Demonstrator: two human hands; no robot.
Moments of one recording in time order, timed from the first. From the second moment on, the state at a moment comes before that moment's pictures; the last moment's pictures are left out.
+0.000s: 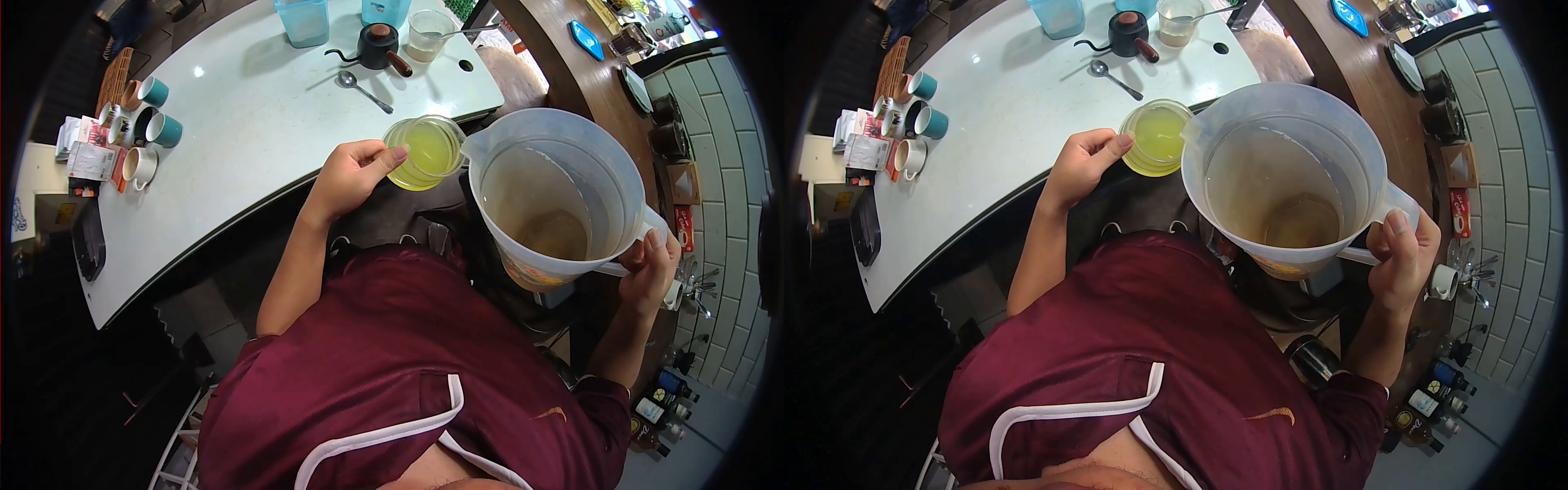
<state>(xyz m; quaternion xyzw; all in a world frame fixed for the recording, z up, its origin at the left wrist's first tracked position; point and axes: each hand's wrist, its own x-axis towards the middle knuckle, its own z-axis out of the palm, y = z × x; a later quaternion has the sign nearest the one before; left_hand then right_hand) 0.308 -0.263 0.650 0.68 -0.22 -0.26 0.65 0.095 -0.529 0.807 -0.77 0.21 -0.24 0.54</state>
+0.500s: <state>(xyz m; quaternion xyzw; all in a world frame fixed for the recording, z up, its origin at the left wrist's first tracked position) 0.302 -0.263 0.638 0.66 -0.19 -0.29 0.66 0.095 -0.518 0.805 -0.81 0.20 -0.21 0.52</state>
